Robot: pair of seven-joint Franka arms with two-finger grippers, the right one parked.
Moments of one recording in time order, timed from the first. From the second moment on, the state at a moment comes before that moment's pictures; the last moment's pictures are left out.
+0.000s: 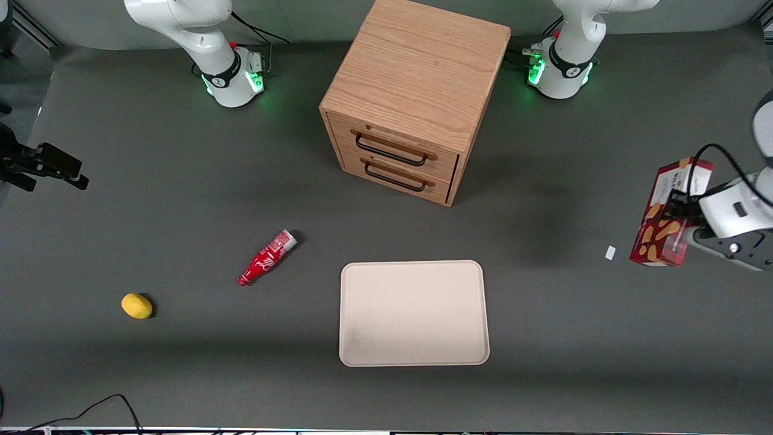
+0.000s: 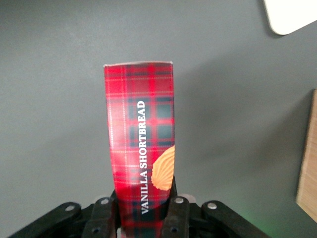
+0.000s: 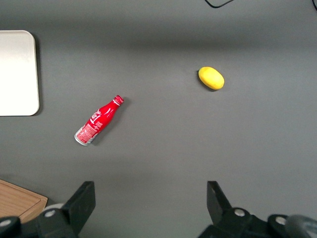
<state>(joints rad) -0.08 0.24 0.14 -1.51 -0.02 1.57 0.48</state>
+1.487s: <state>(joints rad) -0.35 0.93 -0.13 -1.00 0.14 2.06 -0.37</state>
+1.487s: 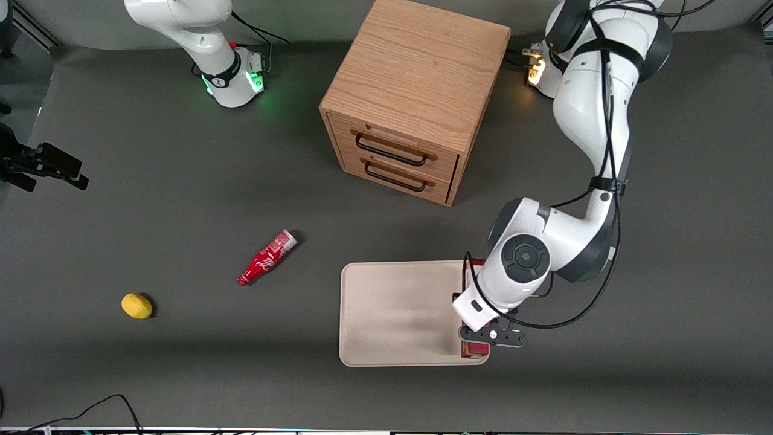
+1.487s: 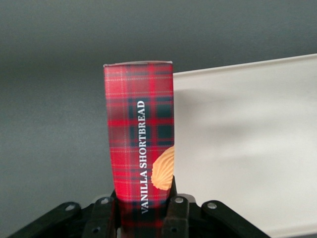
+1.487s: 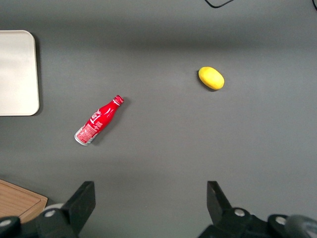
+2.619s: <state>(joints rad) -0.41 1.01 -0.09 -0.99 0.14 2.13 -0.43</state>
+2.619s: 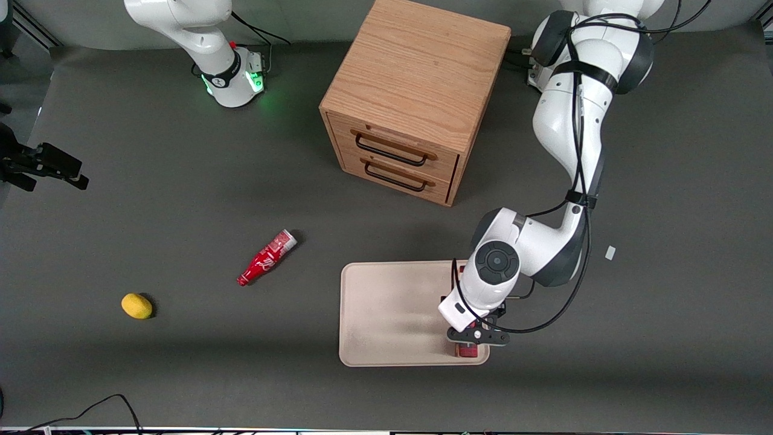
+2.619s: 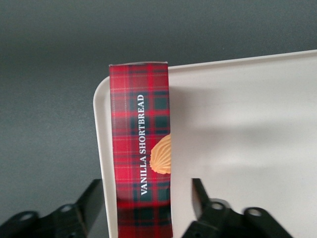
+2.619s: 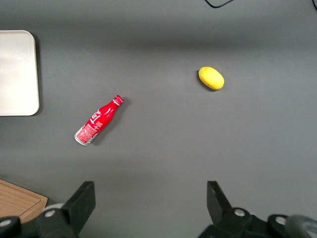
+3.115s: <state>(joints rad) -0.41 0.97 -0.09 -0.93 0.14 1.88 -0.42</state>
